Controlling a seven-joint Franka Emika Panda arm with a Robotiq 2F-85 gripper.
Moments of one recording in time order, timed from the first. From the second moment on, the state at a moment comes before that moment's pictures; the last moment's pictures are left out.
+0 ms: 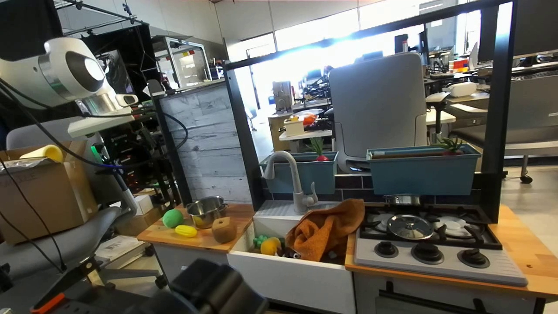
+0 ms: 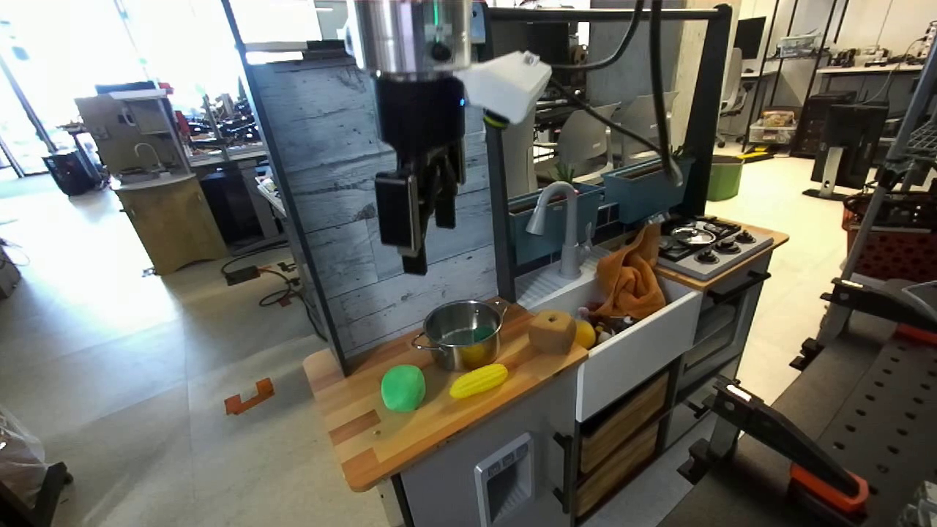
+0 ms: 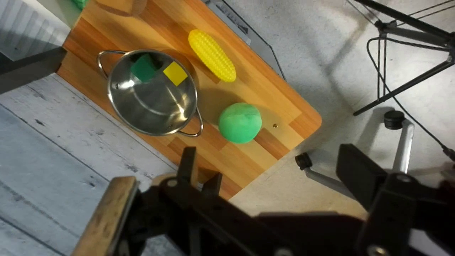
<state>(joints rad) 0.25 0.52 0.22 -1.91 -0.35 2.54 -0.06</state>
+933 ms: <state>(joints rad) 0.34 0.96 0.05 -1.60 -0.37 2.74 -0.06</state>
